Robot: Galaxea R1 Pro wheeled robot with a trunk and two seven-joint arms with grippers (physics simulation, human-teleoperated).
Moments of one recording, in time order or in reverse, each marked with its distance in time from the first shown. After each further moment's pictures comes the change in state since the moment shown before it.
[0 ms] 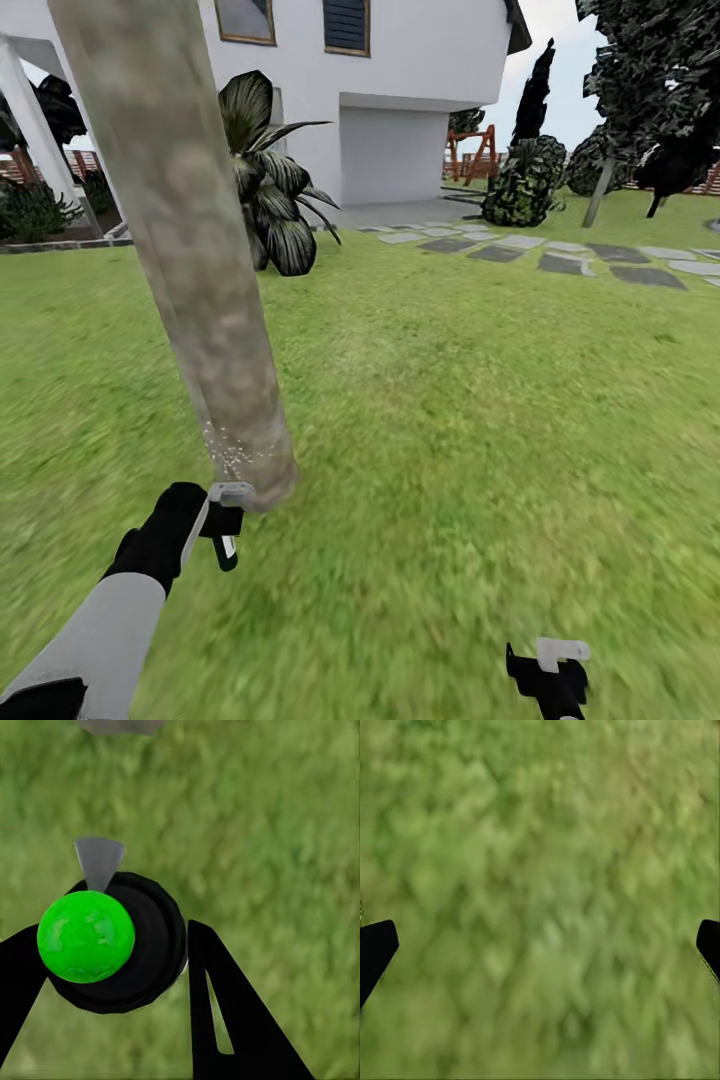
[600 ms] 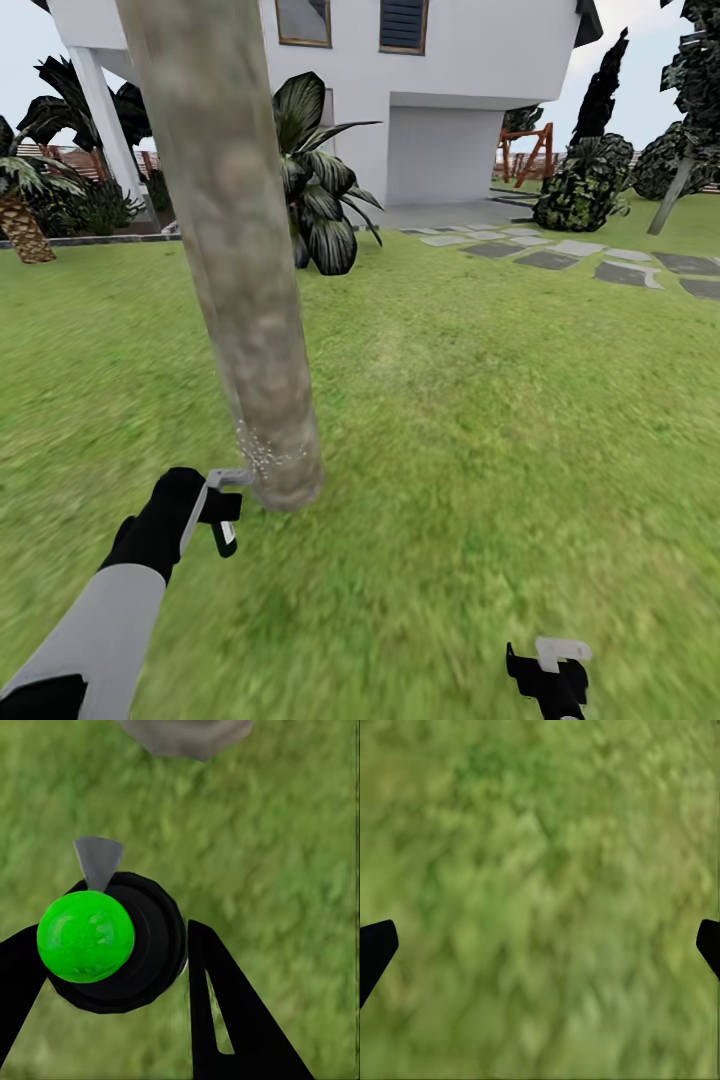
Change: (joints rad) left arm -0.017 -0.003 -0.002 -0.077 0.000 0.069 0.000; right arm 0.000 0.000 -0.001 0.000 -0.001 0.000 -0.001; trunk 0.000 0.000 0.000
